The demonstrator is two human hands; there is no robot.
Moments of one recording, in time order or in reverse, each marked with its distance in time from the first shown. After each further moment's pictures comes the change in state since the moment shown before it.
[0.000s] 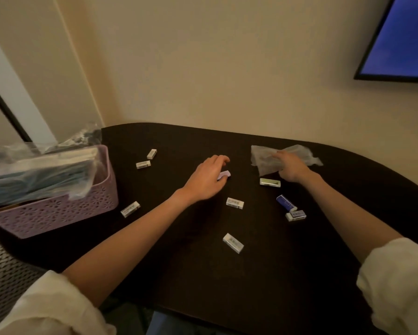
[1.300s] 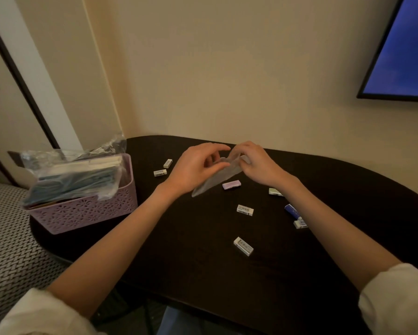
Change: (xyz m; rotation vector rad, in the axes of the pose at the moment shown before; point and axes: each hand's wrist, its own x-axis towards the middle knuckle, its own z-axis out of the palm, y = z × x) left_hand -0.039 0.015 -0.097 -0.103 0.321 0.287; right_hand -0.058 -0.134 -0.056 0.341 0.255 -0.622
